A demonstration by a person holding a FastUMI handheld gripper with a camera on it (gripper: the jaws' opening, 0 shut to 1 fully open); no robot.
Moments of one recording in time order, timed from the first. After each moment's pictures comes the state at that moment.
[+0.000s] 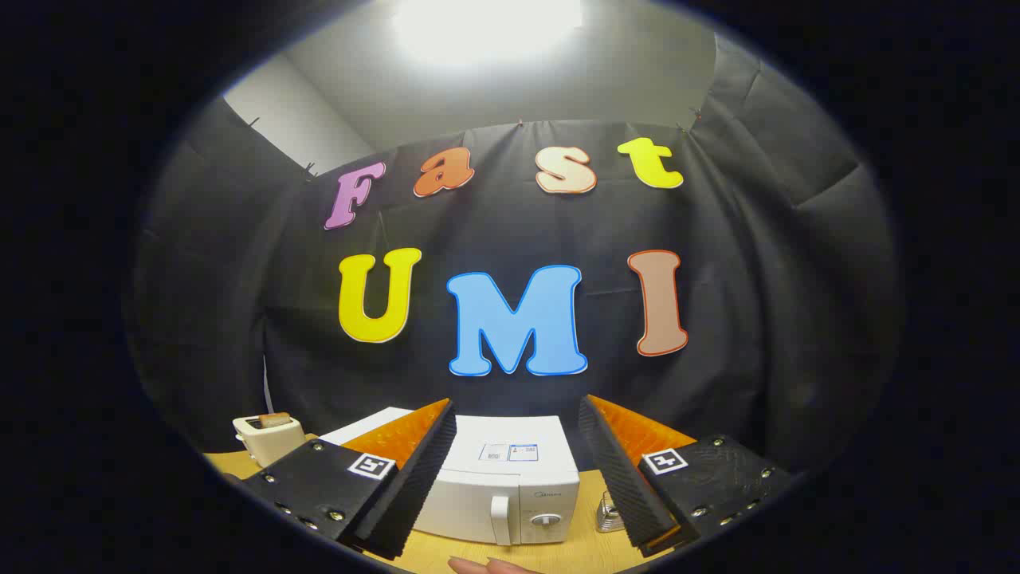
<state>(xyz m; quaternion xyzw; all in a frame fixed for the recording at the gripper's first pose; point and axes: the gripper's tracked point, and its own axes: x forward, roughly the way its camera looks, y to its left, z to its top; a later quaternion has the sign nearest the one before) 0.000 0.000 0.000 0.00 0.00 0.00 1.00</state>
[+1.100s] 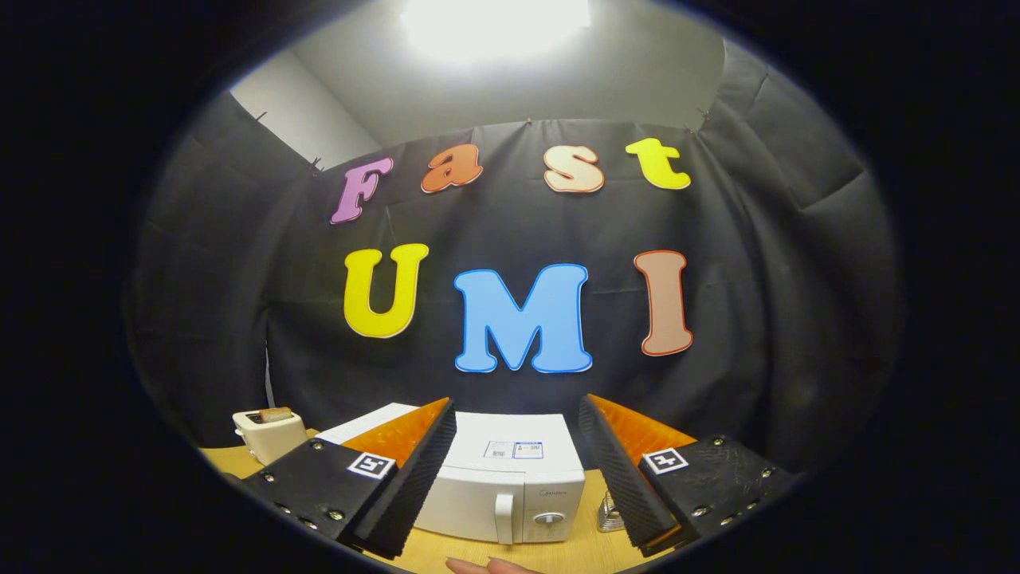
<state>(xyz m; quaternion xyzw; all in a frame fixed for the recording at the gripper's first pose) -0.001 0.006 -0.005 -0.02 0.01 0.00 1.00</state>
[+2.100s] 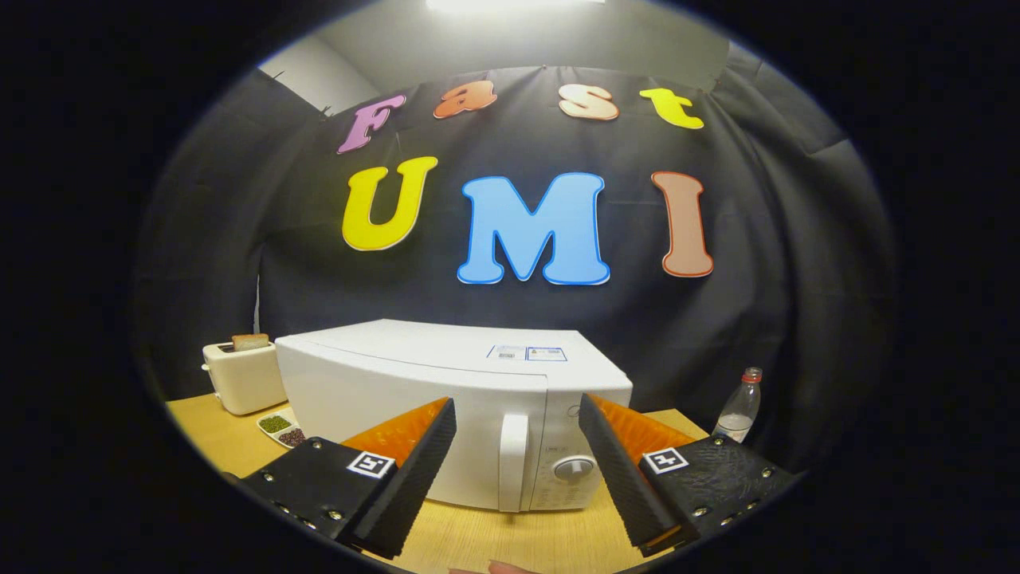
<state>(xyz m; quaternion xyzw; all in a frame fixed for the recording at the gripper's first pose) 0.034 0.016 -0.191 -0.03 0.10 0.00 0.99</state>
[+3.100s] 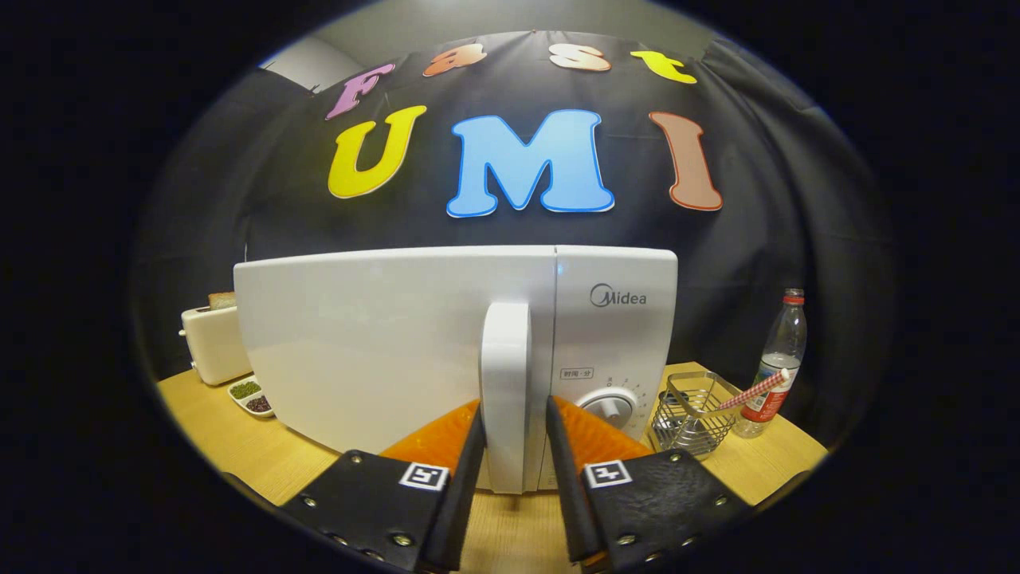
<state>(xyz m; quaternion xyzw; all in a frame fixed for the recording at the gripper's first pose) 0.060 0.015 -0.287 -0.01 0.15 0.00 0.99</state>
